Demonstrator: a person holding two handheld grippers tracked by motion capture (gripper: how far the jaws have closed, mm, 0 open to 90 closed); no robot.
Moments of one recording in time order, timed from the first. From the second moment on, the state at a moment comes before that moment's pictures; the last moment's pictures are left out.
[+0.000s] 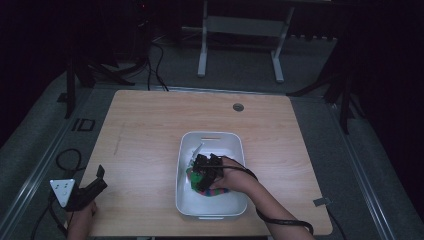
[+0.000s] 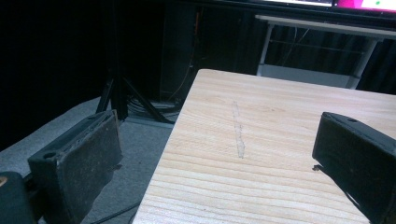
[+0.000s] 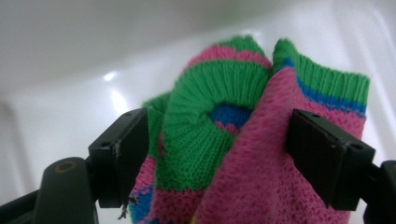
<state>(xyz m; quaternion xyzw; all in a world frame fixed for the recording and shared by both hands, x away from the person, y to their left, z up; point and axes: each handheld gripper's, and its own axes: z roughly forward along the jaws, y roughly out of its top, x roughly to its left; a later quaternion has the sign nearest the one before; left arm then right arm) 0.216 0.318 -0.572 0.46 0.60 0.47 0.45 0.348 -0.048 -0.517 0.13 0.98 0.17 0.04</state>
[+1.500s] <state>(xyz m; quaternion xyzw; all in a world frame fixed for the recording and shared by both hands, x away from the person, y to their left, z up) 0.216 0.318 -0.572 0.46 0.60 0.47 0.45 0.323 -0.084 -0.381 0.10 0.94 0.29 0.13</state>
